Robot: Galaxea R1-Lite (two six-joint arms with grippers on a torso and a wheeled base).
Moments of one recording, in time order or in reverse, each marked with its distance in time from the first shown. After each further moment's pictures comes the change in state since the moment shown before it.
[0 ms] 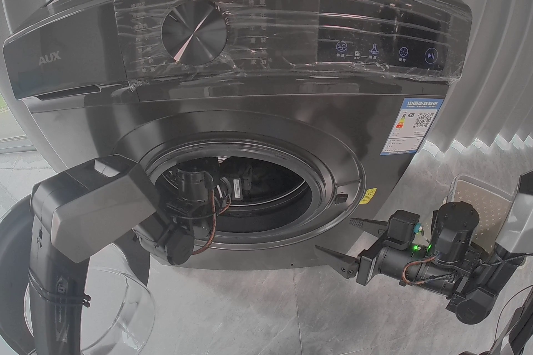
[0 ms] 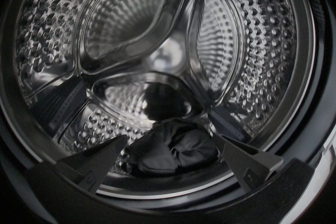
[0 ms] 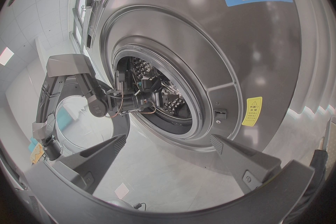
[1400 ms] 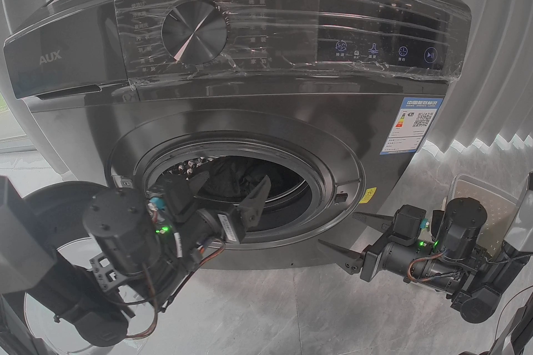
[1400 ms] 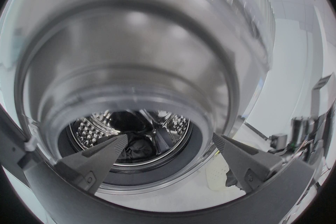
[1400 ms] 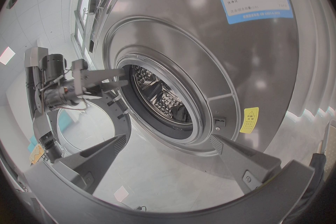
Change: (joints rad) left arm -0.294 -0.547 0.652 -0.277 0.031 -0.114; right arm -0.001 -0.039 0.002 0.001 0.001 0.000
